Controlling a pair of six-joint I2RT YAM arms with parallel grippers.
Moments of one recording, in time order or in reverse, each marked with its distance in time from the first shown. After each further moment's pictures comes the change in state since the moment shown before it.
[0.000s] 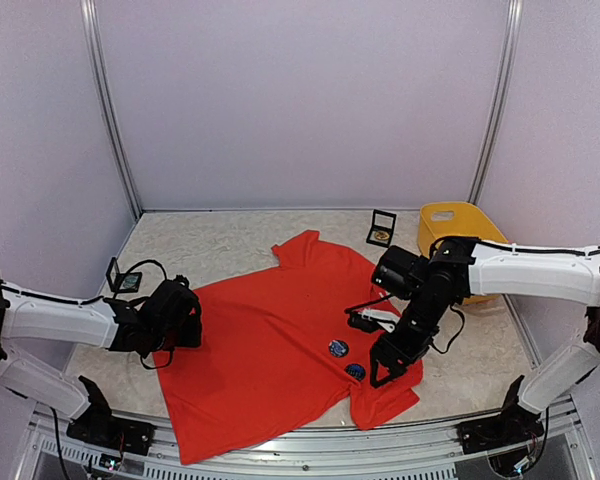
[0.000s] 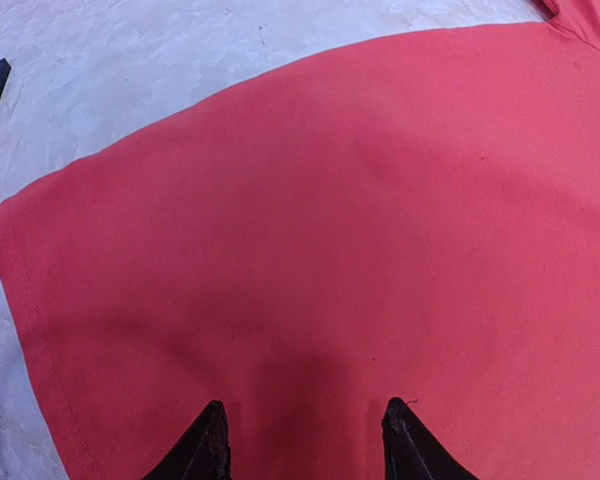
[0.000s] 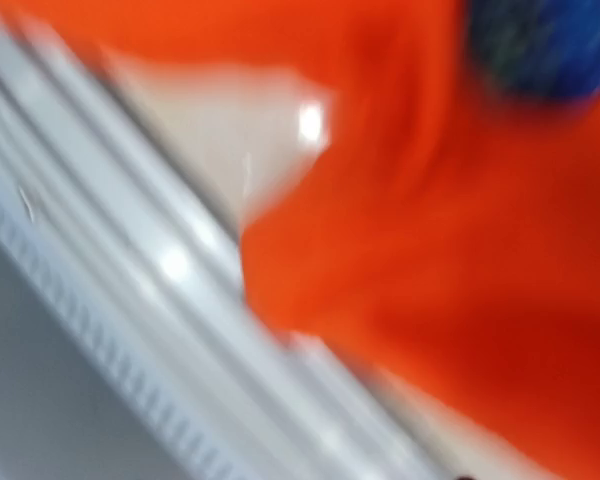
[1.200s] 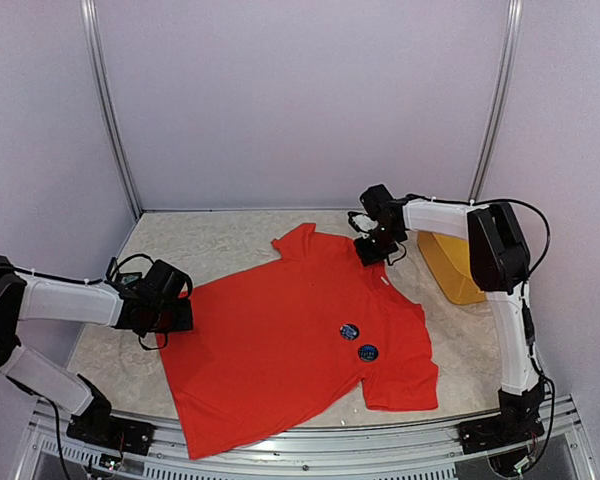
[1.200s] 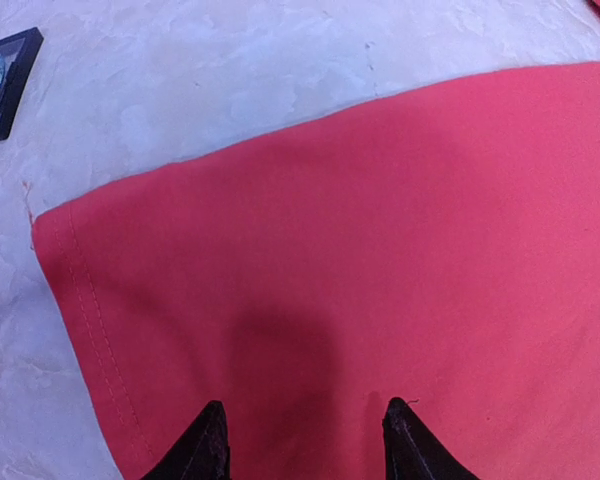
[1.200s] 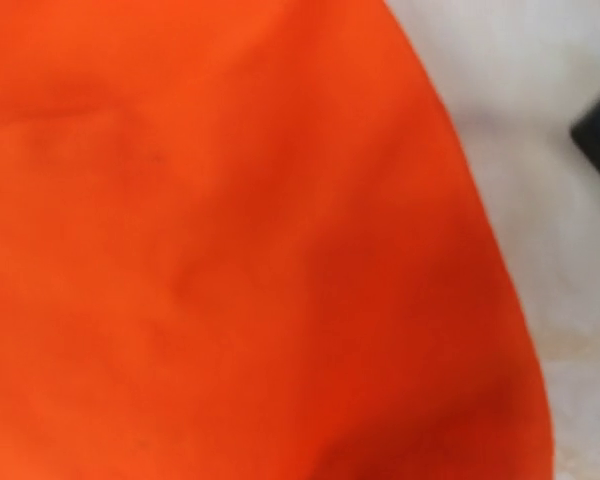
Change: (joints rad) left arm 0.213 0.104 0.078 -0.009 0.094 0.037; right arm -0.487 0.814 0.779 0.402 0.444 -0.216
